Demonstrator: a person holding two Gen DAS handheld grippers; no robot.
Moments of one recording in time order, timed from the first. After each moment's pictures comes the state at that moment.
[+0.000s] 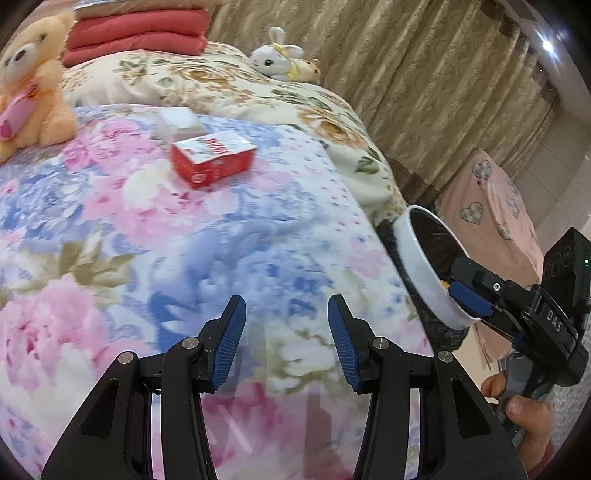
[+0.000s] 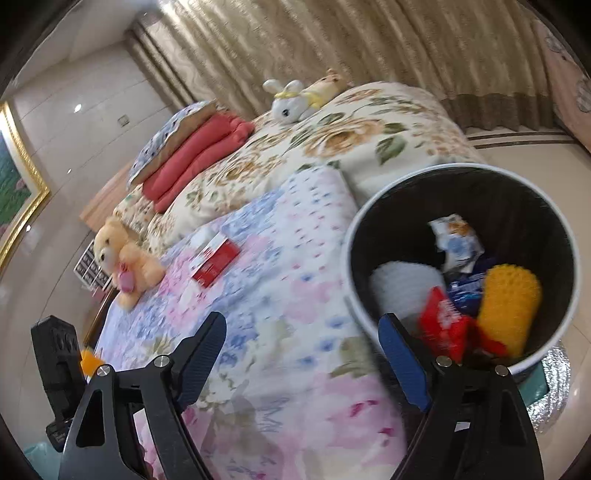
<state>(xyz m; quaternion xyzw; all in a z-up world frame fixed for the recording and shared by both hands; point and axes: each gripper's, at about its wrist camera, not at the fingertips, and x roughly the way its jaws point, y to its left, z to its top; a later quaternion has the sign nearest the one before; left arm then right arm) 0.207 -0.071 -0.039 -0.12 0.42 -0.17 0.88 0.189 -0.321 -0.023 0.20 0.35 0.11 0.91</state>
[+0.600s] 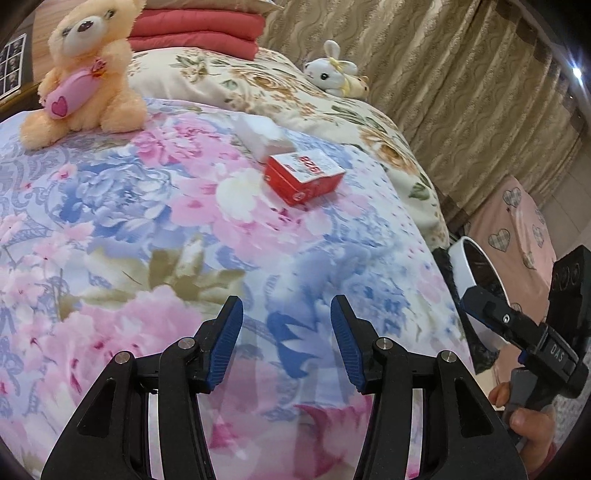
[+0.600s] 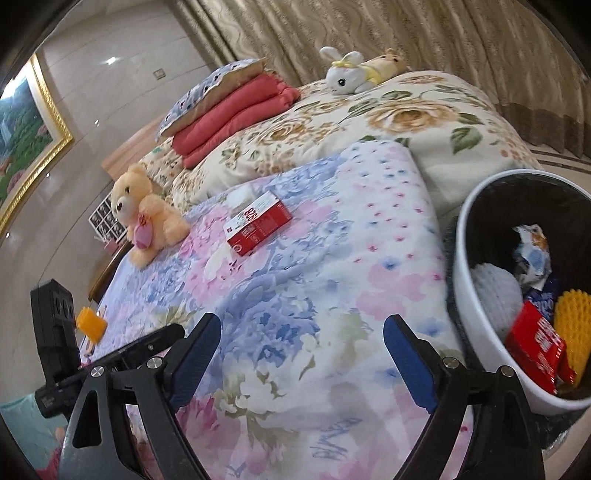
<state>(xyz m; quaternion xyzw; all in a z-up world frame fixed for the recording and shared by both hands) 0.221 -0.005 -0.049 -0.15 0.42 -0.10 0.89 0.219 -0.261 -0.034 0.14 0.38 0.18 0.90</state>
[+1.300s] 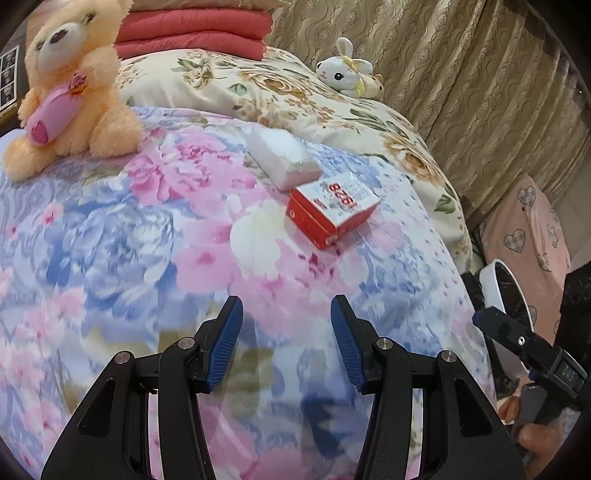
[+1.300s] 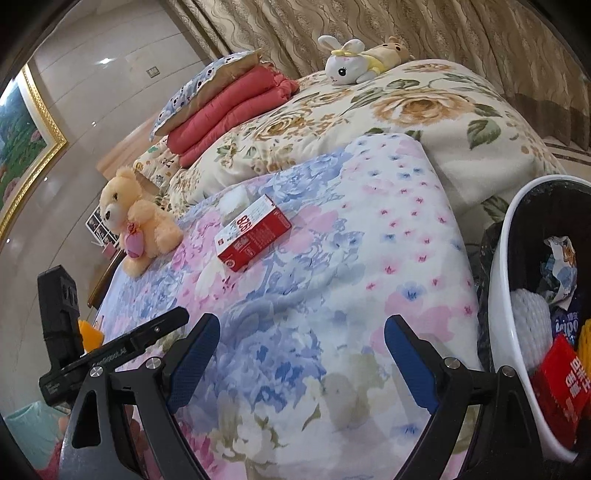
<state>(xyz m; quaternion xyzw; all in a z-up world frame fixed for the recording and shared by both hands) 0.282 0.004 -0.052 -0.13 0.42 -0.09 0.89 0.260 -0.256 -0.040 0.16 0.39 0.18 0.89</state>
